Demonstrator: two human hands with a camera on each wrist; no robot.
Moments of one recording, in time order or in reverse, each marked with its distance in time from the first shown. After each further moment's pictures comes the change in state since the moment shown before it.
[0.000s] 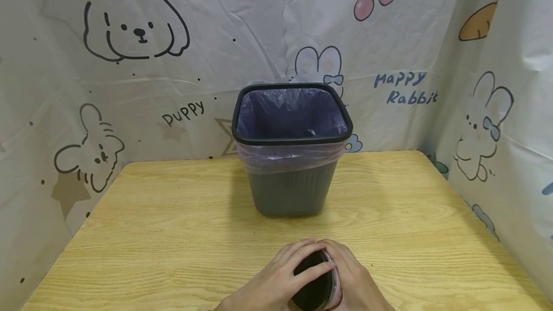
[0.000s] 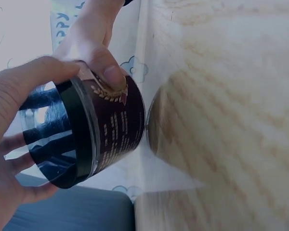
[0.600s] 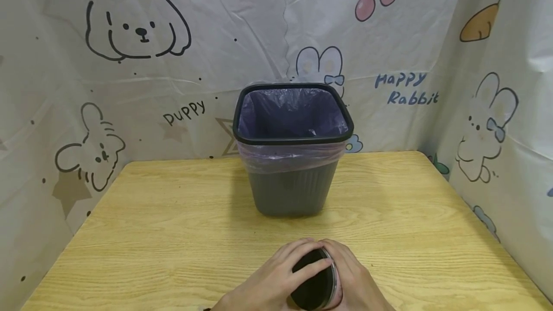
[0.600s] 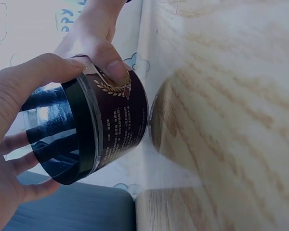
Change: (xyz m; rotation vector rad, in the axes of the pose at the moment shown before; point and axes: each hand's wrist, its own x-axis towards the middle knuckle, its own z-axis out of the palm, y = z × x) left_hand 0.000 -0.003 -0.003 0.002 0.020 0.013; right_hand -0.001 -0.002 0.000 0.008 -0.029 0.038
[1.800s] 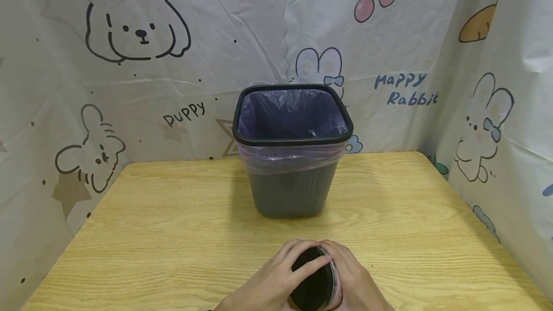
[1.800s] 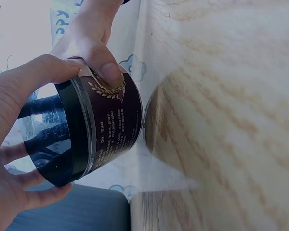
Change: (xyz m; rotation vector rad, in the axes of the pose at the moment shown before) left_hand -0.002 0.002 0.002 -0.037 -0.014 -0.096; right_hand 0.000 0.001 0.000 -0.005 0.010 -0.015
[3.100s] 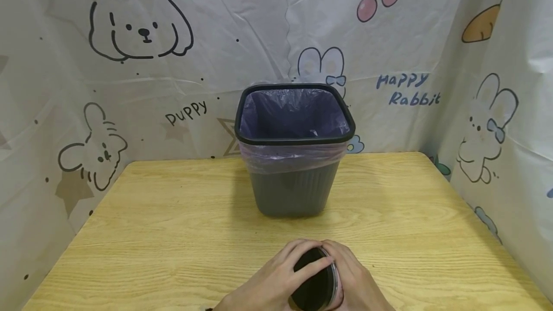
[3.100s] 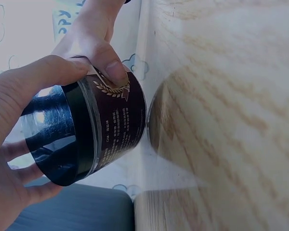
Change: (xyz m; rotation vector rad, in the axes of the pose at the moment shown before) left_hand 0.000 0.000 0.000 -0.022 -0.020 0.013; right_hand -0.002 0.002 0.002 -0.016 0.003 -0.020
